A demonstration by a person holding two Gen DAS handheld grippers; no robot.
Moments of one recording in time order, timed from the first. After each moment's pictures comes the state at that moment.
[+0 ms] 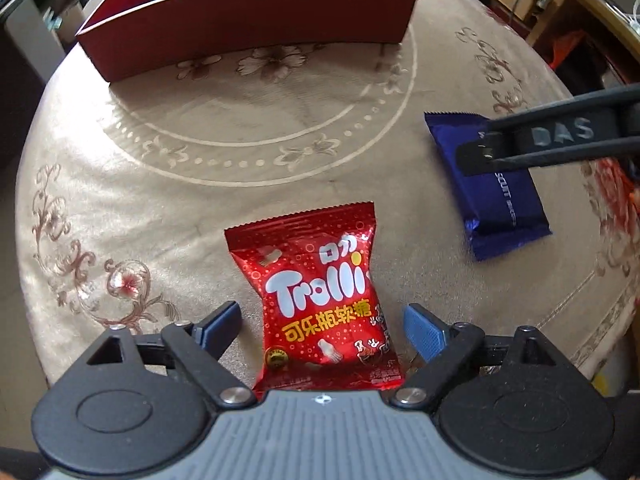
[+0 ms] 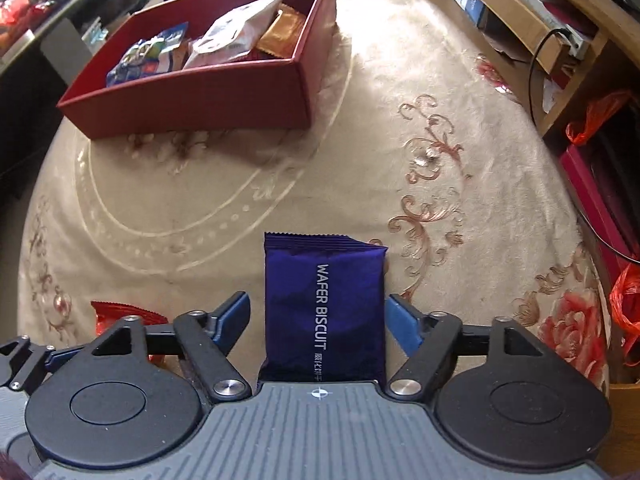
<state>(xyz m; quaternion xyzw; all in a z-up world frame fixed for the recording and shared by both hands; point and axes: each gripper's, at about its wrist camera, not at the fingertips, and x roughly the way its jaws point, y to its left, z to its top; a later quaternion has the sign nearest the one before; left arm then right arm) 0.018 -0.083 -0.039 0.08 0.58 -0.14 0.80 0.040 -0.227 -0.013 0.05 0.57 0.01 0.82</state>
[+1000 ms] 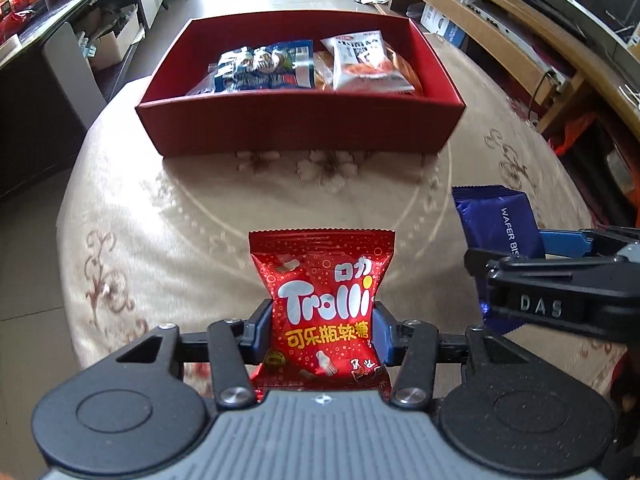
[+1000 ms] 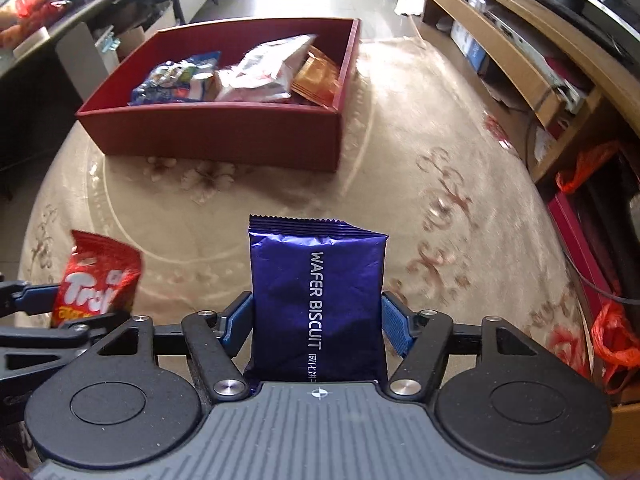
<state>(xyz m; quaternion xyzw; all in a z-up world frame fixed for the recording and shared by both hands) 0.072 -0.052 0.016 0.03 0.54 -0.13 0.83 0.045 -0.196 0.016 0.01 0.52 0.01 0.86</state>
